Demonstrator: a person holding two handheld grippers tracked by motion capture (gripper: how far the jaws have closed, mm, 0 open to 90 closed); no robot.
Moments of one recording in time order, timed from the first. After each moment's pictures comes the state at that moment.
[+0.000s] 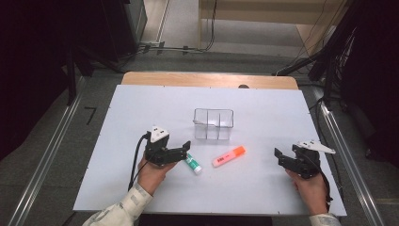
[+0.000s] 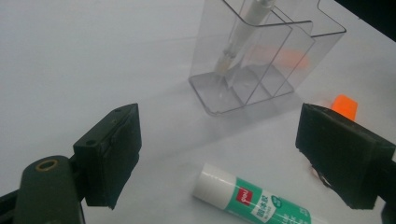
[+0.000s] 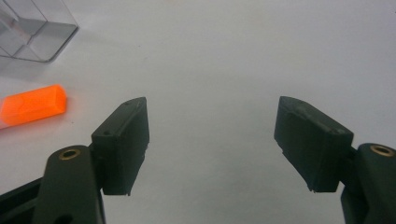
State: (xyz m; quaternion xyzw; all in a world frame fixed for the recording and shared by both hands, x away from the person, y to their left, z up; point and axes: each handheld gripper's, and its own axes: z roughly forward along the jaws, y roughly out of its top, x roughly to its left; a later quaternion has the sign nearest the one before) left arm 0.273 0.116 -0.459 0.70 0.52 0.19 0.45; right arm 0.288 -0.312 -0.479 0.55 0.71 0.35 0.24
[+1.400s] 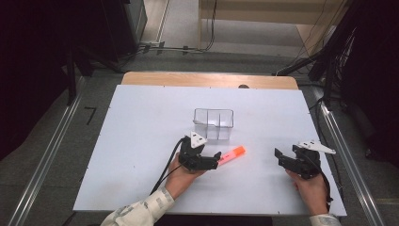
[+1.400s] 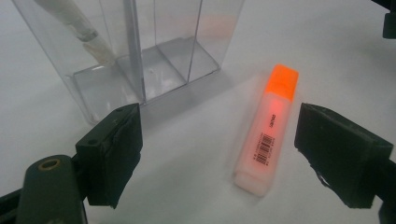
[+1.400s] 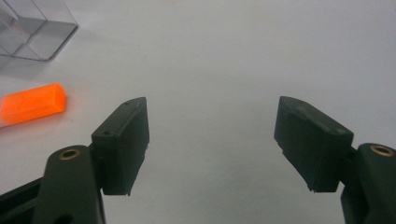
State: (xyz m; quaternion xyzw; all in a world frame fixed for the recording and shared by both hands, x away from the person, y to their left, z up) left arm 0.279 0.031 -0.479 0.77 0.45 0.16 0.43; right arm 0.287 -0.313 -0.479 0.55 0.72 0.35 0.24
